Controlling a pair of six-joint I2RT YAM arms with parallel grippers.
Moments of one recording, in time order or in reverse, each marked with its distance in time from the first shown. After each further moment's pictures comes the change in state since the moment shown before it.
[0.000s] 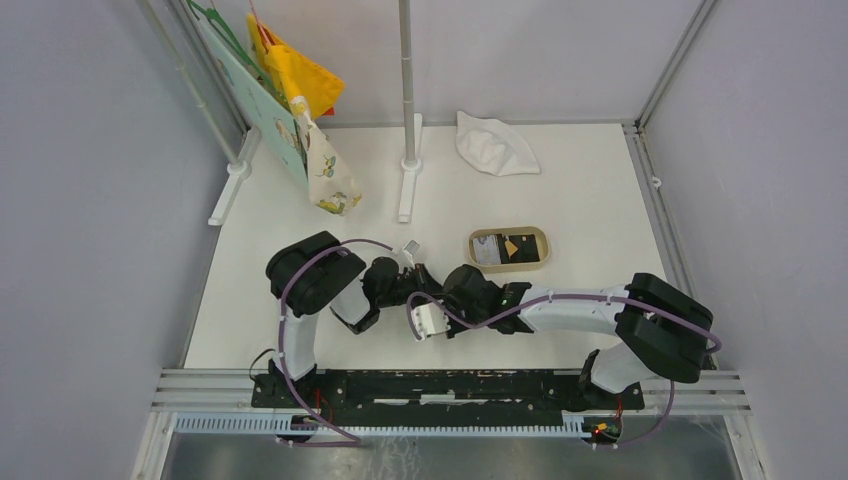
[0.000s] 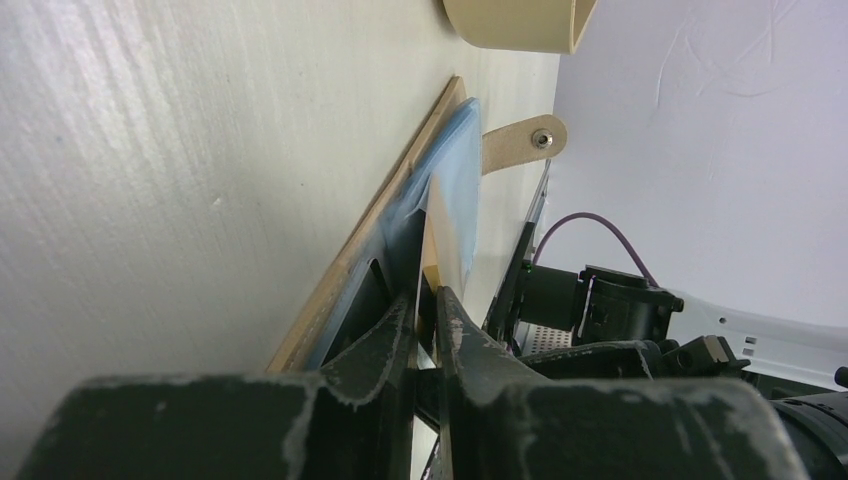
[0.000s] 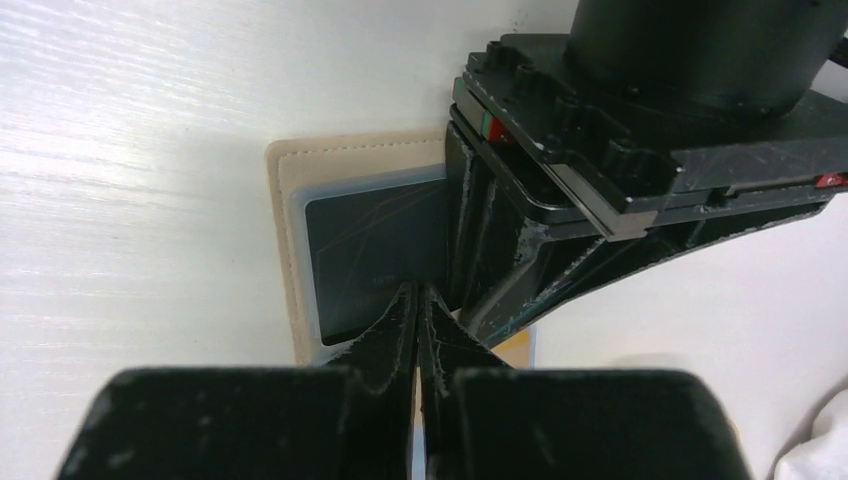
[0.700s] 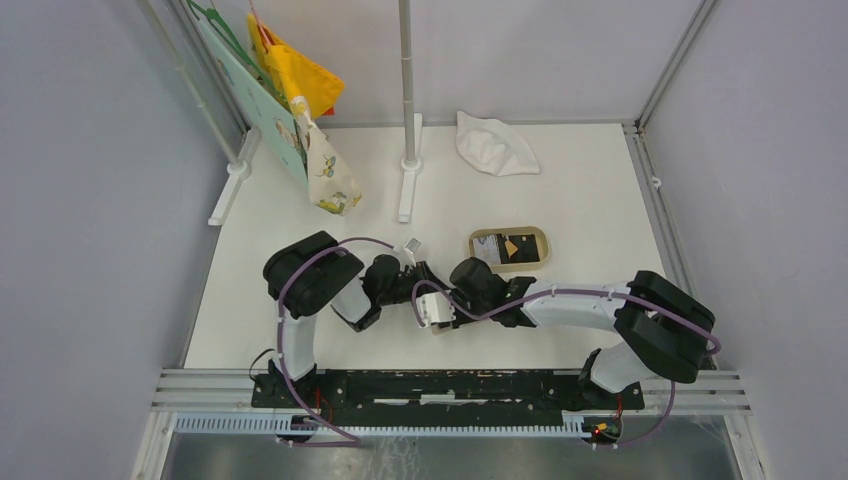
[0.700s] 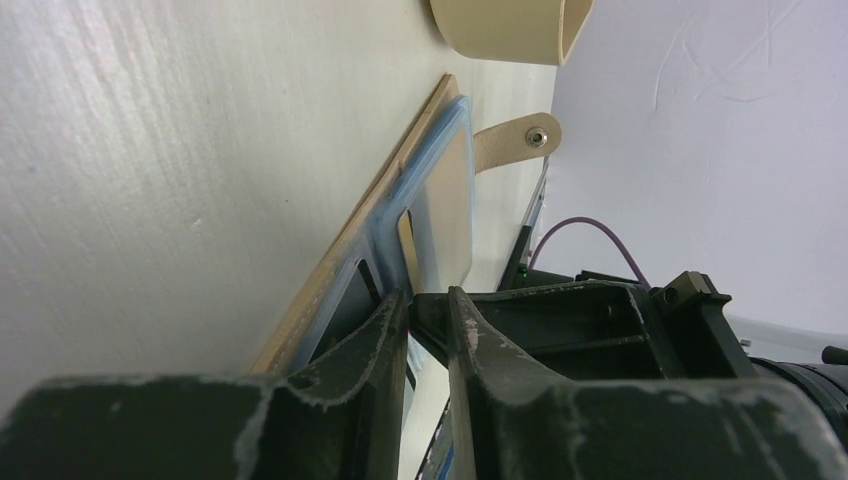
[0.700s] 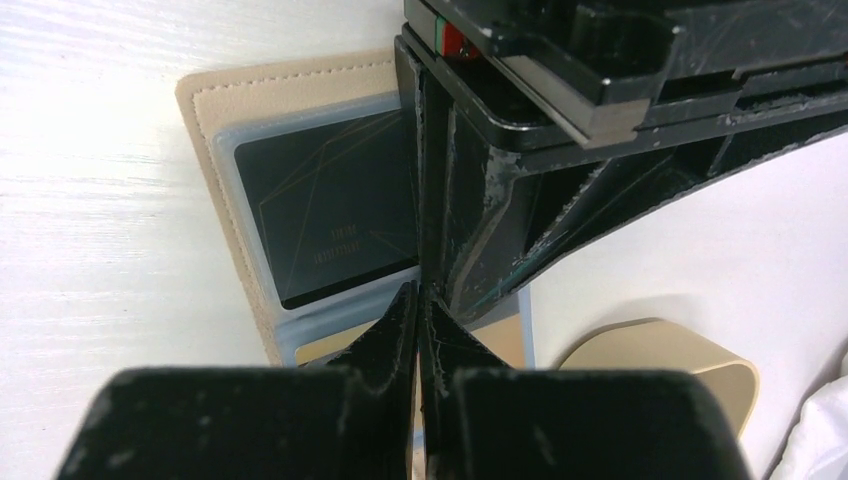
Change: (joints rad) left arm 0.000 -0.013 0.016 -0.031 0.006 -0.003; right arm -0.064 0.000 -0.009 -0.012 0.042 0.017
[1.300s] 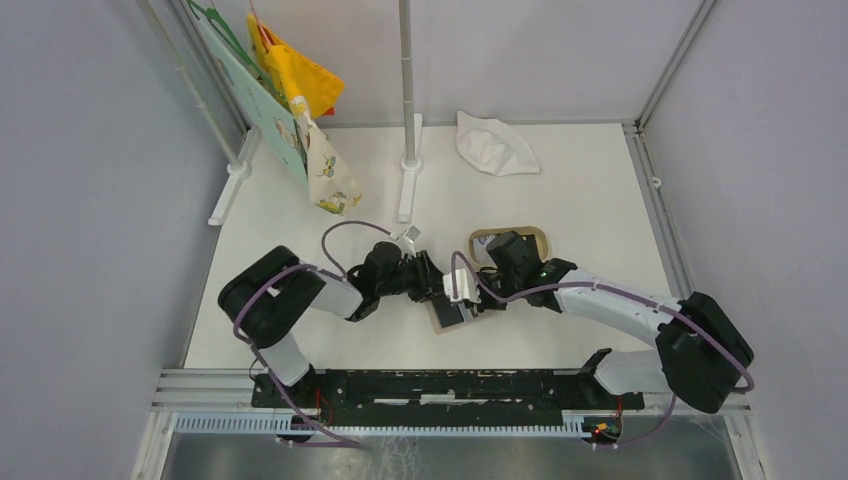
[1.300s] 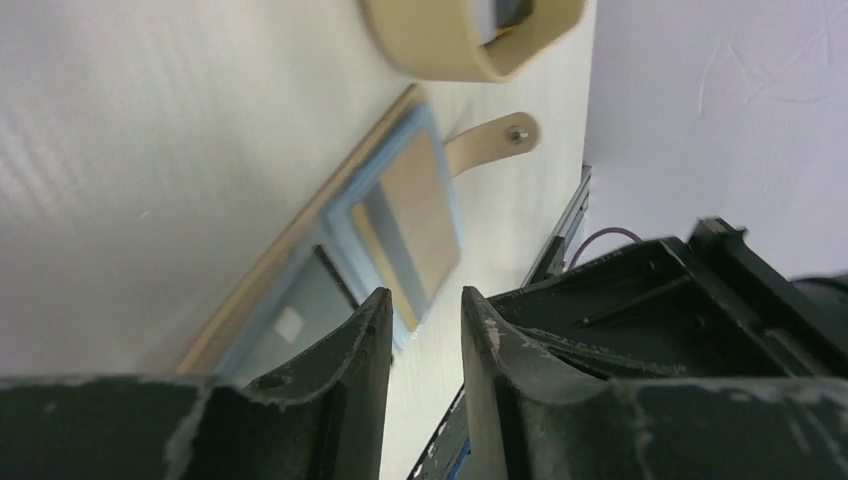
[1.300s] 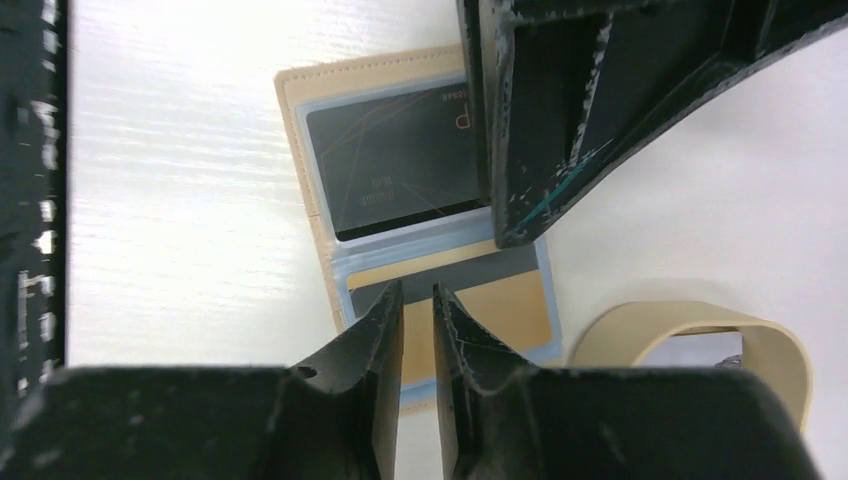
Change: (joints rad) left arm 0.000 -0.228 0.039 -0.355 -0.054 0.124; right arm -0.206 -0.158 -0.004 -0.159 -0.366 -0.023
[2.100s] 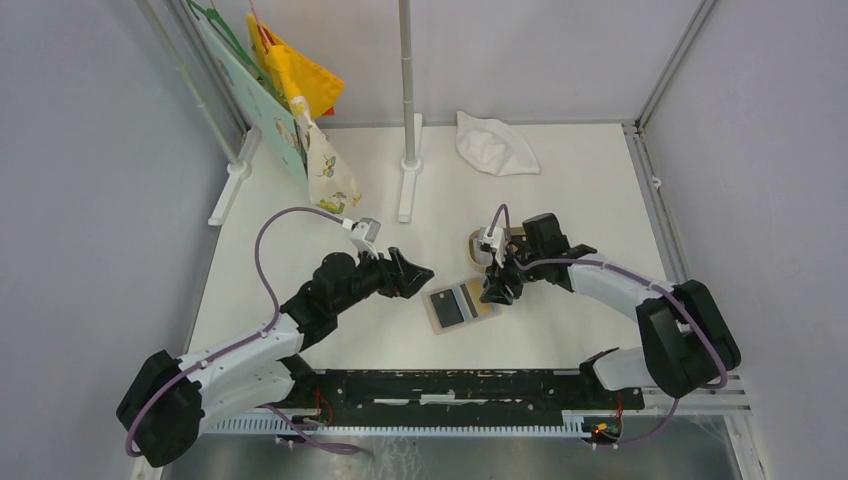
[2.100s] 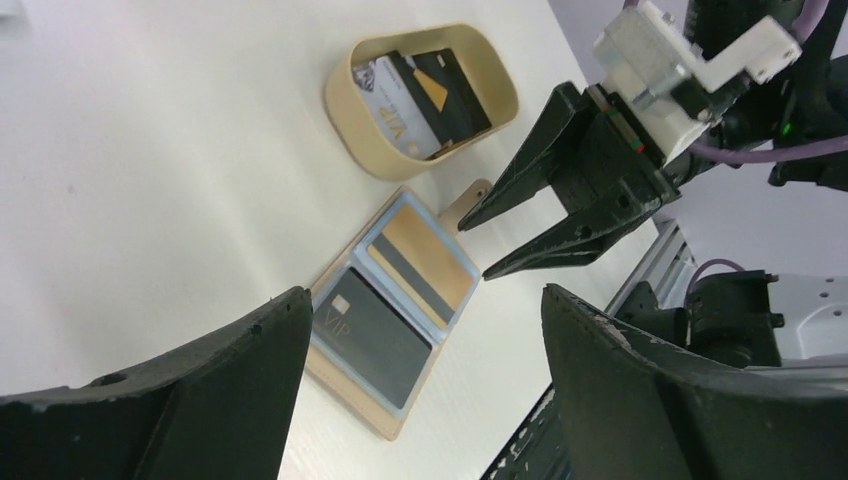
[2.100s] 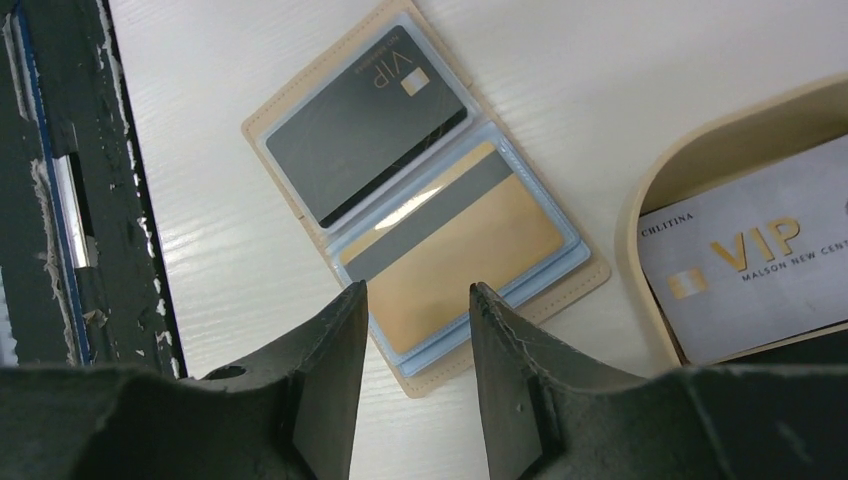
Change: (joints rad) left arm -0.002 -0.831 -0.092 -0.504 -0.332 0.454; right arm -0.374 0.042 -0.028 0.045 -0.390 0.341
